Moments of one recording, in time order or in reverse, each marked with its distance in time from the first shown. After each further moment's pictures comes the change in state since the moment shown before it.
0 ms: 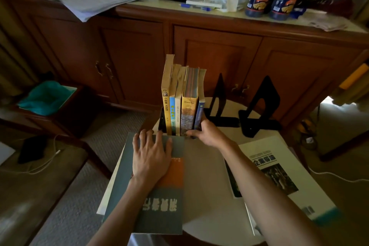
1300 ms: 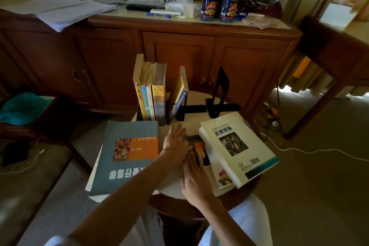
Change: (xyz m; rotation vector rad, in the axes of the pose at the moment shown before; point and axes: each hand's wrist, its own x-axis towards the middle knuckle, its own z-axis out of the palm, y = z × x) left_hand -0.033 0.117 0.044 0.661 -0.246 0.648; right_hand -0.209 0.073 0.107 -0.620 0.388 -0.154
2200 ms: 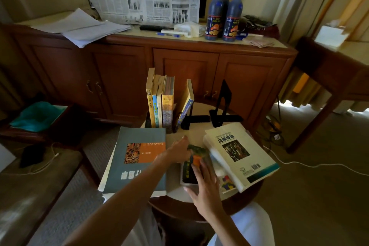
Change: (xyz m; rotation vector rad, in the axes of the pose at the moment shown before) left_hand -0.028 -0.027 -0.023 -1.061 -0.010 -0.101; right_hand -0.031 0.001 -0.007 0.234 0.123 0.138
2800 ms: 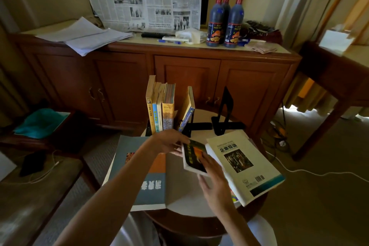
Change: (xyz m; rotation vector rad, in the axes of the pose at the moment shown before) left_hand -0.002 0.017 -0.080 -0.954 -0.208 -0.327; right_hand 0.040 -0.006 -0.048 0.359 0.205 -0.109
